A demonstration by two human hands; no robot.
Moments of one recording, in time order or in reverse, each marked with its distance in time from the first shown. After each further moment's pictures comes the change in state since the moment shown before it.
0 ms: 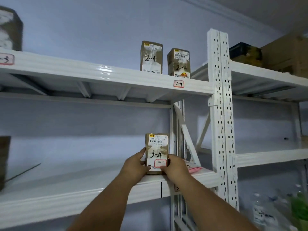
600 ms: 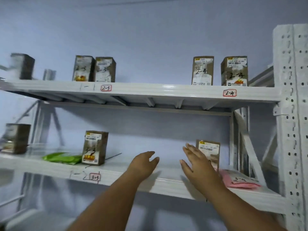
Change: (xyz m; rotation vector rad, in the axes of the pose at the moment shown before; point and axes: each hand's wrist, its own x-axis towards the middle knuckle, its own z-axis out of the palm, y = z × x) left_hand -0.115 0.029 -0.106 0.463 0.320 -0.238; right_hand -0.054 -0.054 -0.007 -0.100 -0.030 -0.703
